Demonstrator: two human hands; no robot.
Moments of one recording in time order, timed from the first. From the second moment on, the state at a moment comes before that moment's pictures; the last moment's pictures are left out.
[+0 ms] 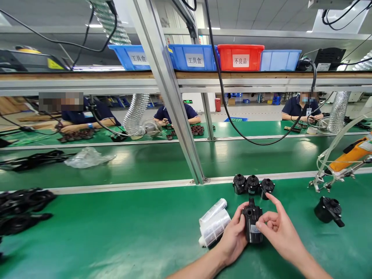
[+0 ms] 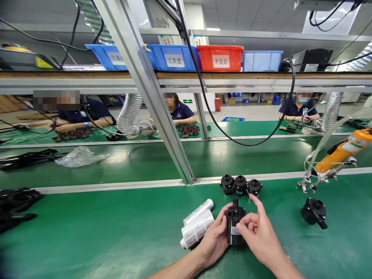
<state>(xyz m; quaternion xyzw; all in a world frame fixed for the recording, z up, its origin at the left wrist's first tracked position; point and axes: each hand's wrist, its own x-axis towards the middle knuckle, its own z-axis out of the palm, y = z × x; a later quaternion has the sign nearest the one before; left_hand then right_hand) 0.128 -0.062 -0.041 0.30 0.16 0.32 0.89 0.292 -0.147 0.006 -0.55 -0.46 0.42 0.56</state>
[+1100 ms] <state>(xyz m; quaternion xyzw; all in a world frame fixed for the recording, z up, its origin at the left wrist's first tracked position) 0.161 0.094 0.064 0.95 0.22 0.14 0.14 0.398 -0.074 -0.056 -0.72 -0.50 0.11 0.47</state>
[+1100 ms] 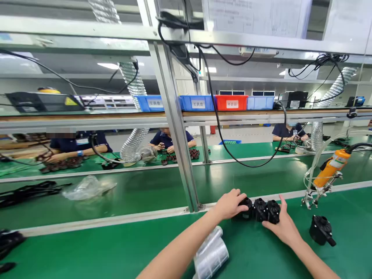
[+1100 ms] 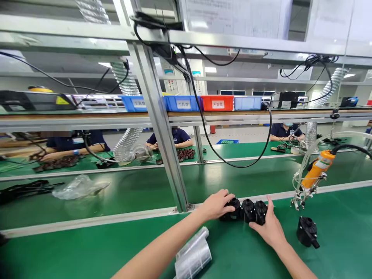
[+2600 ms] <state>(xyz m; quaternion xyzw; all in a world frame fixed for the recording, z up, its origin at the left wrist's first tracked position) 0.372 0.072 -0.020 0.95 0.26 0.02 0.19 0.473 -0.082 -0.046 -0.84 -0.49 0.04 0.24</state>
